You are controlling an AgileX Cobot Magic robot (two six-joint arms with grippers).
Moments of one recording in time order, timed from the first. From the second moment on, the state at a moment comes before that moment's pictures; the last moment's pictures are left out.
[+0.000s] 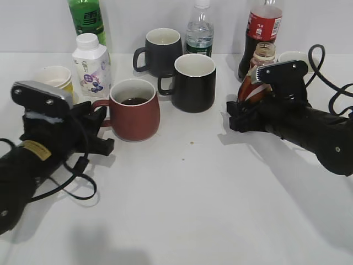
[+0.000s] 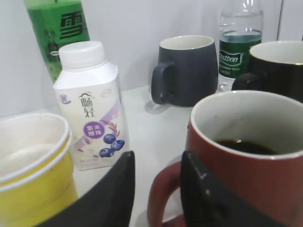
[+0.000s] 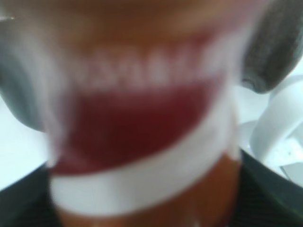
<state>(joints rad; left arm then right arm) -0.59 1.89 -0.45 -0.27 -1.19 0.14 0.40 1.90 -0.67 0.01 -0.77 0.00</state>
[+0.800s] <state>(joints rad) -0.60 1.53 -0.36 -0.28 -0.88 0.14 0.40 1.72 -0.50 0.01 -0.68 0.00</state>
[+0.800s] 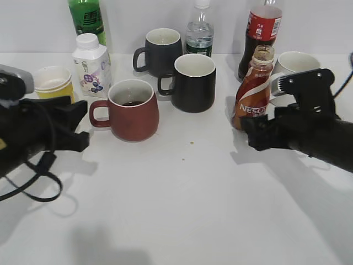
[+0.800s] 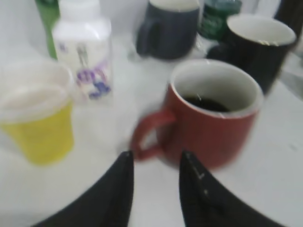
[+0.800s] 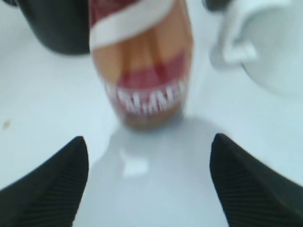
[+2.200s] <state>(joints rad) -0.59 0.32 -0.60 -0.07 1.22 0.14 0.40 0.27 -0.65 -0.01 1.18 0.00</state>
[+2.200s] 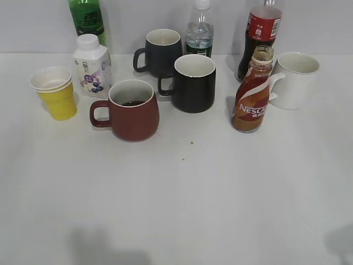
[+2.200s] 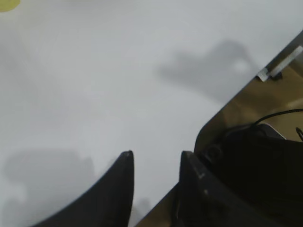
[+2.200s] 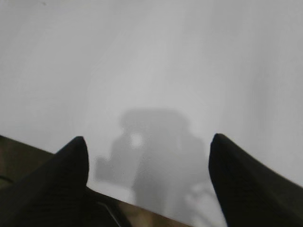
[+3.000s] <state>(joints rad) -0.59 0.07 -0.52 -0.06 1.07 0.14 0.40 0.13 -0.51 0.03 1.04 -0.07</state>
